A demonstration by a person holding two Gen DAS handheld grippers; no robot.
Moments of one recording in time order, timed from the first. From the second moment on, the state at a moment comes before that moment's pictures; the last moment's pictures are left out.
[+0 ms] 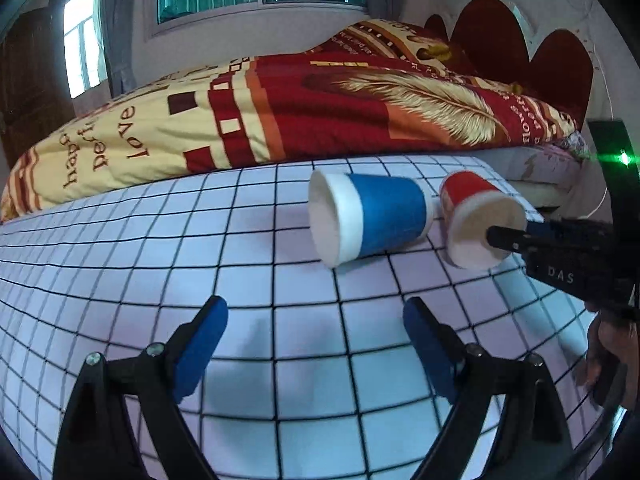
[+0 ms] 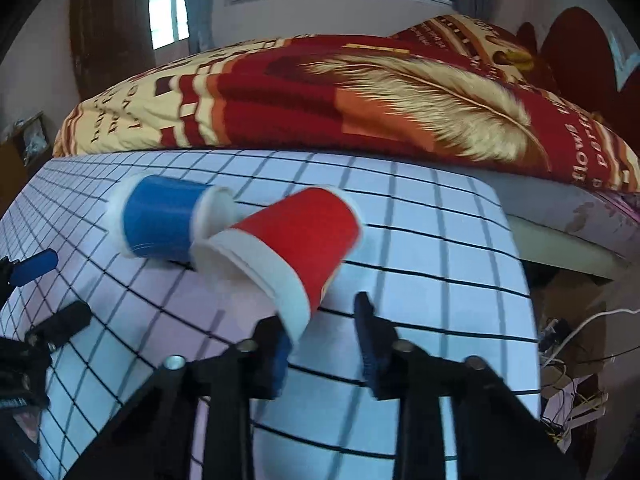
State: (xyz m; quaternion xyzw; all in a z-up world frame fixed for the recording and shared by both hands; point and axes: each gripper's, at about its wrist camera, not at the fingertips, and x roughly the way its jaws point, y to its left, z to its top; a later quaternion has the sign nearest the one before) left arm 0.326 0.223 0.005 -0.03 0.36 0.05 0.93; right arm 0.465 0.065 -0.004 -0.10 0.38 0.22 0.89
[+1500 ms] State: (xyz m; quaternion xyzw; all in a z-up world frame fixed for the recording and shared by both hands) left arm 0.329 0.166 0.028 -0.04 0.36 -0.04 0.93; right arm 0.412 -0.014 0.025 -0.06 0.37 0.22 0.90
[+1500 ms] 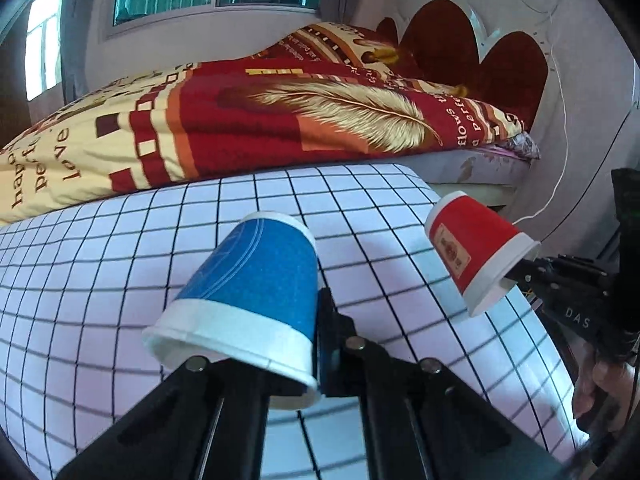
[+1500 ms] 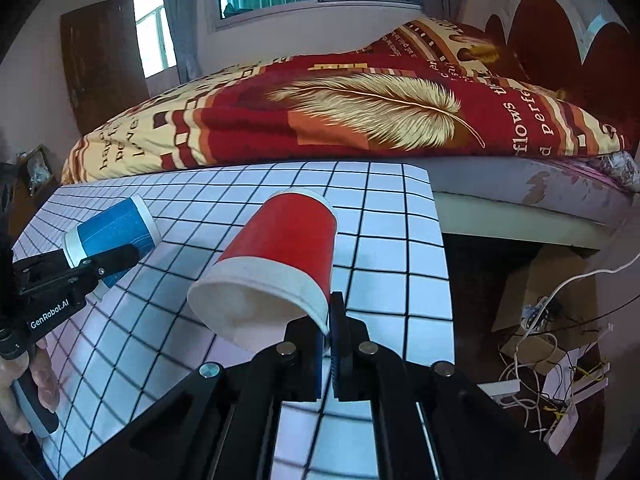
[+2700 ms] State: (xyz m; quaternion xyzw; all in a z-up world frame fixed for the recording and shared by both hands) left arm 0.158 0.120 0.098 0.03 0.27 -0.04 0.96; right arm 0.202 -0.076 0.098 -0.04 0.29 0.22 0.93
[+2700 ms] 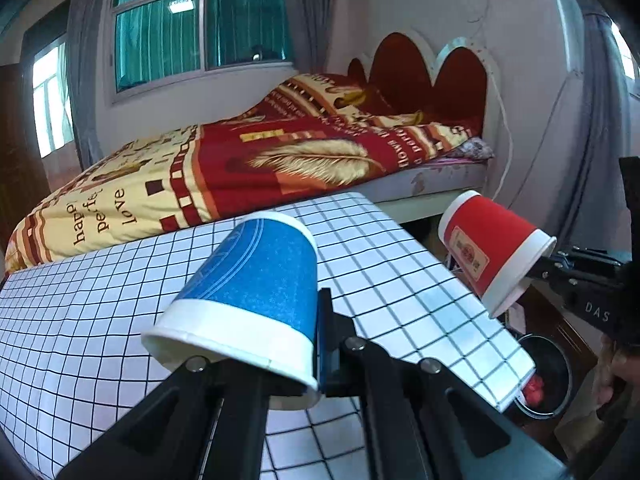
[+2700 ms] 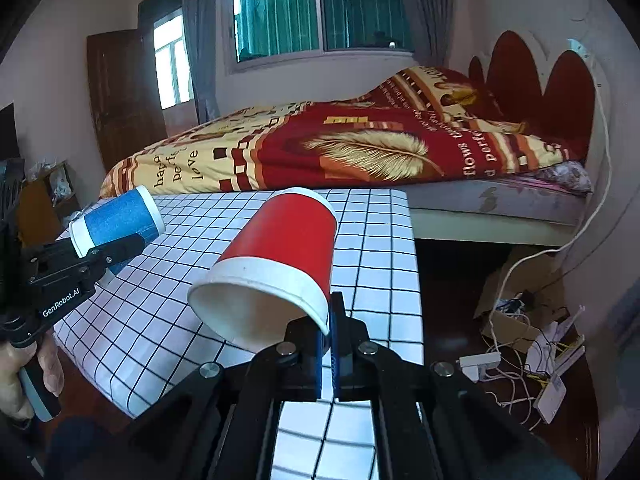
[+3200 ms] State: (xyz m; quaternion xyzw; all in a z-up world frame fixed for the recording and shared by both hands) left arm 0.122 0.055 0.090 0.03 0.27 -0.11 0.96; right arm 0.138 -0.154 0.103 -0.02 0.28 0.17 0.95
